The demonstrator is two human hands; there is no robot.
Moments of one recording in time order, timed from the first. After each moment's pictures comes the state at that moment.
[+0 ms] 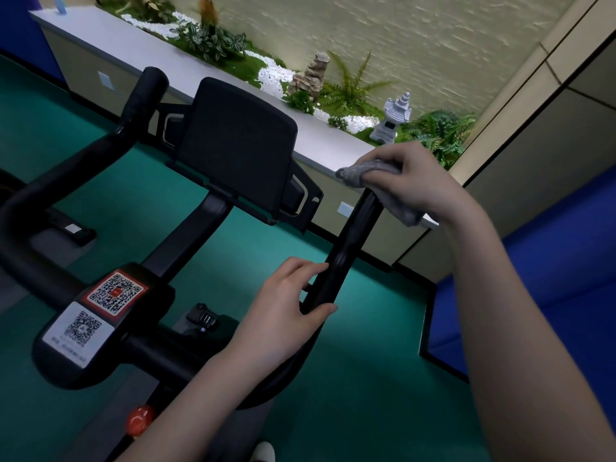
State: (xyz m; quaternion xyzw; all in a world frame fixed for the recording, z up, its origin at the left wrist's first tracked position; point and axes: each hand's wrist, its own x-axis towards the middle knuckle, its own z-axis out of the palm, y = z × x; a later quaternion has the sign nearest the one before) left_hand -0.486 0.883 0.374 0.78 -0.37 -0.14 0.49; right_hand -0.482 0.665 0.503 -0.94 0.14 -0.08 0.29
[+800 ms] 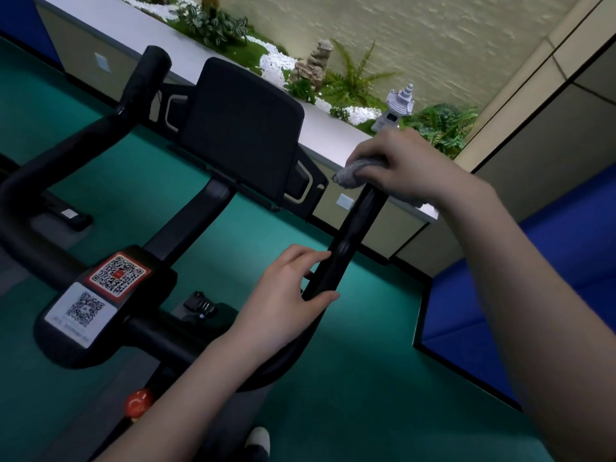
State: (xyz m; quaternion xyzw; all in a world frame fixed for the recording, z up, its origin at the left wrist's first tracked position) left_hand -0.484 0.884 0.371 0.77 -0.37 -0.14 0.50; right_hand -0.469 0.674 0.509 -1.00 0.03 0.00 0.08
